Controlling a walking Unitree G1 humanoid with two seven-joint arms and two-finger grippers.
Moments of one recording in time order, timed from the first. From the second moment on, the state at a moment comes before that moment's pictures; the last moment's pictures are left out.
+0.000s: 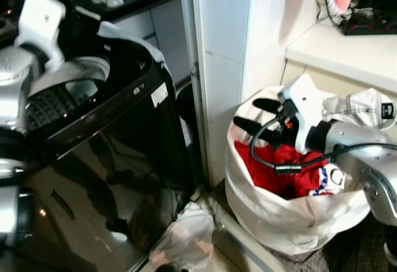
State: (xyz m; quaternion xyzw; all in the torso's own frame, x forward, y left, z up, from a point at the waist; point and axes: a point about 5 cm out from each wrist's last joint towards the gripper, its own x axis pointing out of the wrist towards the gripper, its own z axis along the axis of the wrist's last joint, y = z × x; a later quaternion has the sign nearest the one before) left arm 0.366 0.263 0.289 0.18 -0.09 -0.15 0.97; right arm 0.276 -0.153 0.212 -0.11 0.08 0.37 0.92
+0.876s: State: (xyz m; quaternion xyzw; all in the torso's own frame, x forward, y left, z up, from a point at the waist) left arm 0.299 0.119 0.177 0.03 0.02 -0.35 0.94; right arm 0.293 -0.232 0.164 -0.11 0.26 0.17 0.94
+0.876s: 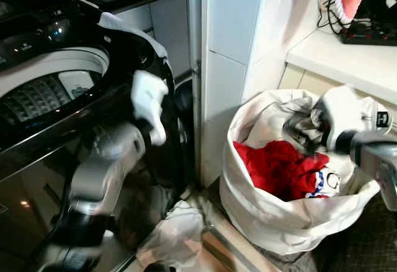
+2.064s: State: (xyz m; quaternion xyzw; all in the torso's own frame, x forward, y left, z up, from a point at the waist) left arm 0.257 0.101 0.158 0.04 0.05 -0.55 0.83; right arm 0.266 -0.251 0.102 -0.26 0.44 0.21 0.84
